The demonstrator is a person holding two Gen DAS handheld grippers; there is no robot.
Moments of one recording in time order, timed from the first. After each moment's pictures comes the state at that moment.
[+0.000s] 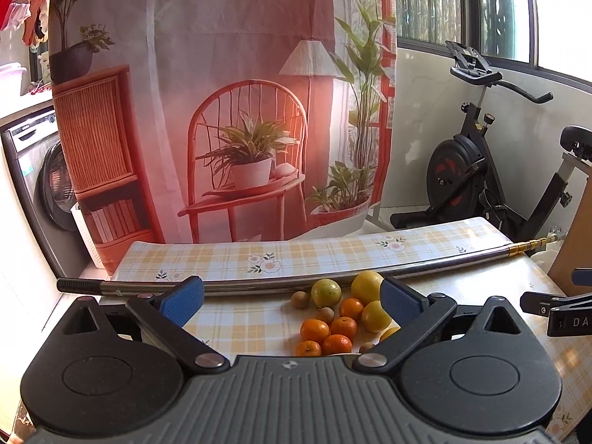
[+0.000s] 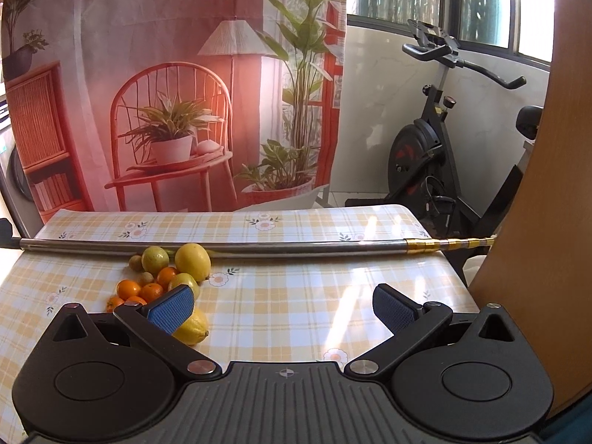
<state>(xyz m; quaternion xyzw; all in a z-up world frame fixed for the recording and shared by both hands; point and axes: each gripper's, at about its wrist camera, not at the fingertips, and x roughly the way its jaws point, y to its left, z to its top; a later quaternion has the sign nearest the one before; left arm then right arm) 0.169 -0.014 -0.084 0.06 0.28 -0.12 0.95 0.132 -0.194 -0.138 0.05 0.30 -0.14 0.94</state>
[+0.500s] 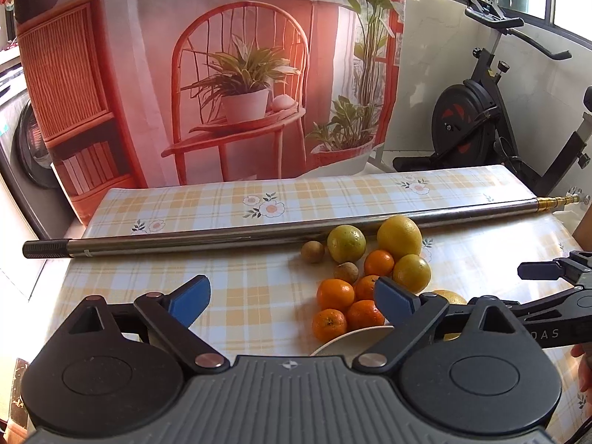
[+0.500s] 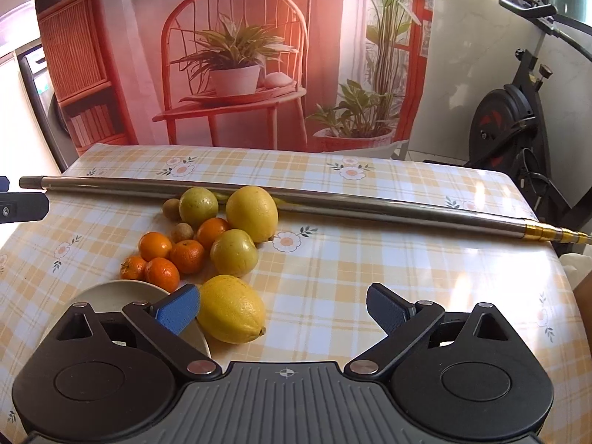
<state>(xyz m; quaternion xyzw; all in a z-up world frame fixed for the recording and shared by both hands) 0.245 -0.007 -0.151 0.07 0.37 -0.13 0.92 0.249 -0.170 -0.229 0.04 0.39 -0.01 0.92</state>
